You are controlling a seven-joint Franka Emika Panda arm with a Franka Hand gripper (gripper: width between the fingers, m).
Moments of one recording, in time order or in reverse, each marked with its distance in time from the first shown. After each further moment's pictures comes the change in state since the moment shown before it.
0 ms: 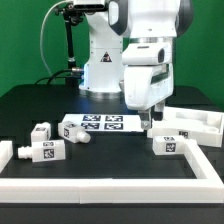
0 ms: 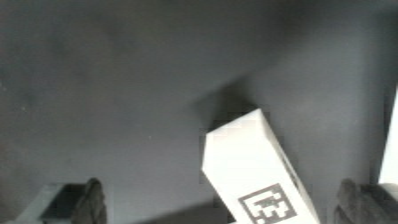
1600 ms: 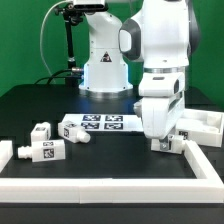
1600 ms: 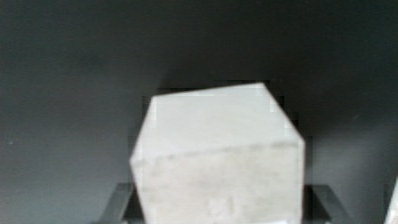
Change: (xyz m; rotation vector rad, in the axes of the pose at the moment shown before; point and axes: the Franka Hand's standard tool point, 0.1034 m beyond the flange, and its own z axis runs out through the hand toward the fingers) arm 0.016 -0.027 0.052 0.045 0.016 -0.084
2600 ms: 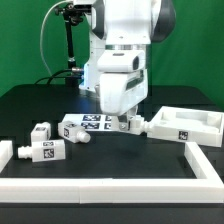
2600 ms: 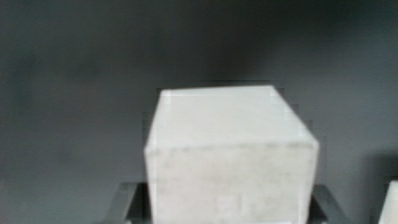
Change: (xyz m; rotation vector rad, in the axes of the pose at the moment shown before) arm -0.088 0.013 -0.043 -0.007 -0.060 0.068
